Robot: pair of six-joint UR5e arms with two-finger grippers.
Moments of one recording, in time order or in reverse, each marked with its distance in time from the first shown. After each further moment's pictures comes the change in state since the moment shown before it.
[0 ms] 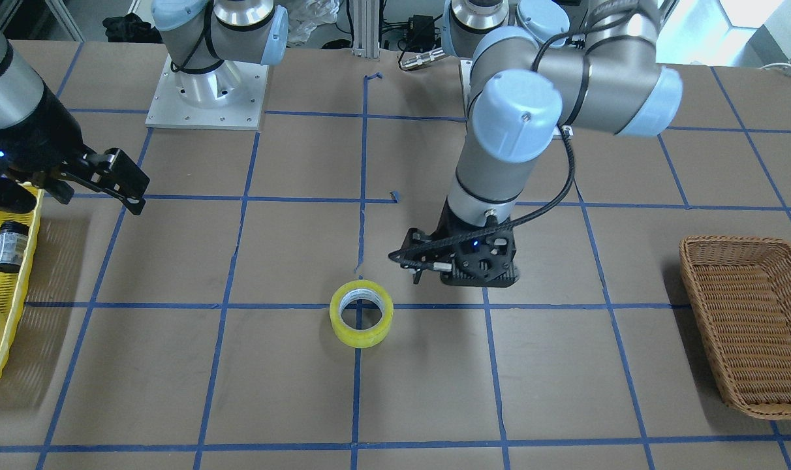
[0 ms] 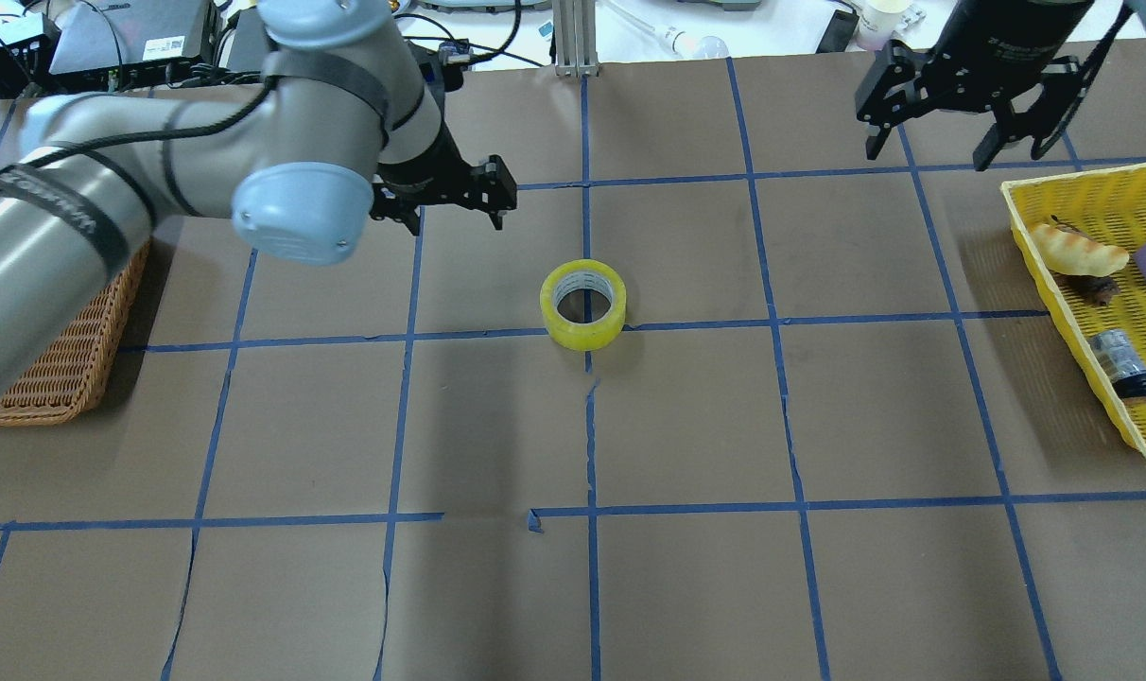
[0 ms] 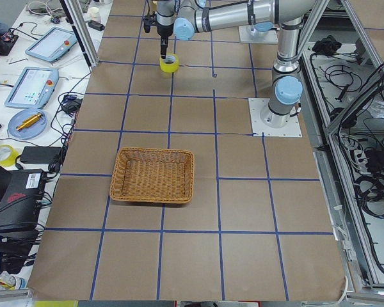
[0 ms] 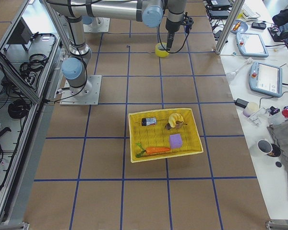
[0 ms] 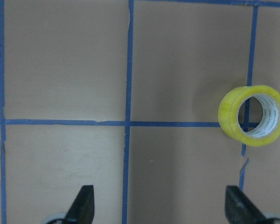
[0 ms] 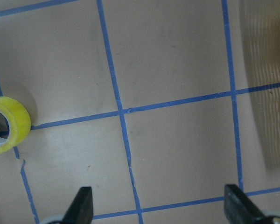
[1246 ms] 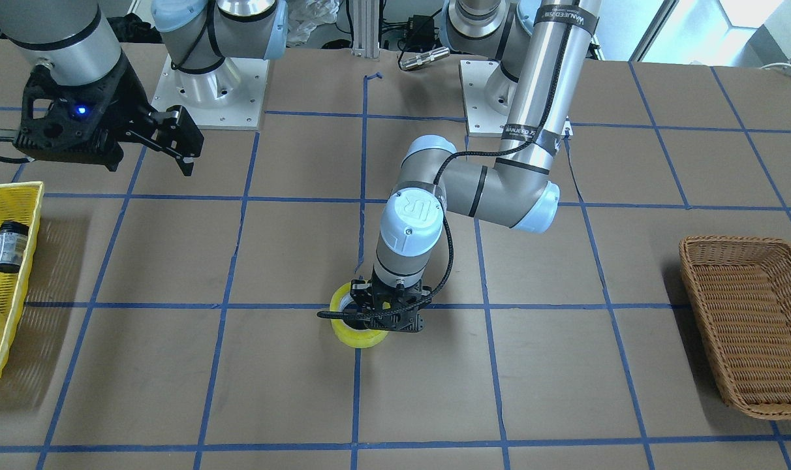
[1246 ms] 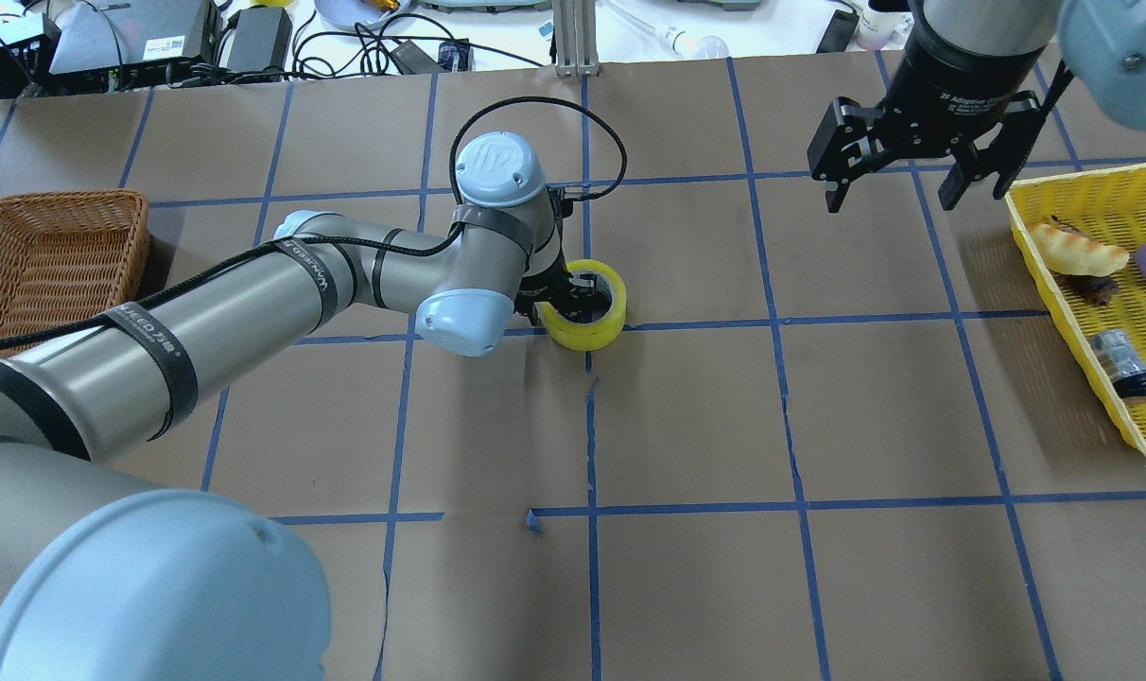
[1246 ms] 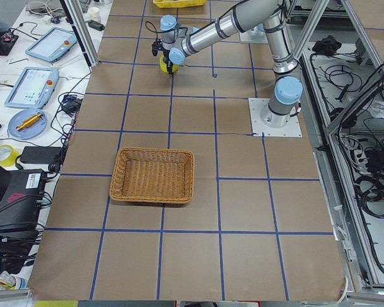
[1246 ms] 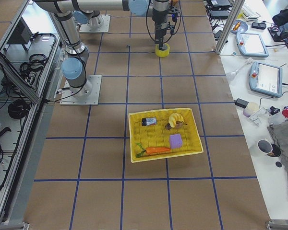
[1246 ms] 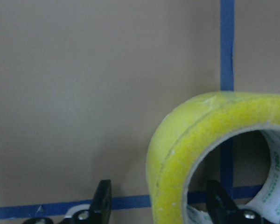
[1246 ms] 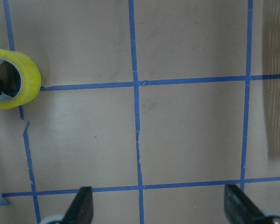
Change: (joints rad) left arm -0.102 -0.238 -0.079 0.242 -0.014 -0.041; right arm 0.113 -0.073 0.071 0.005 -0.020 -0.010
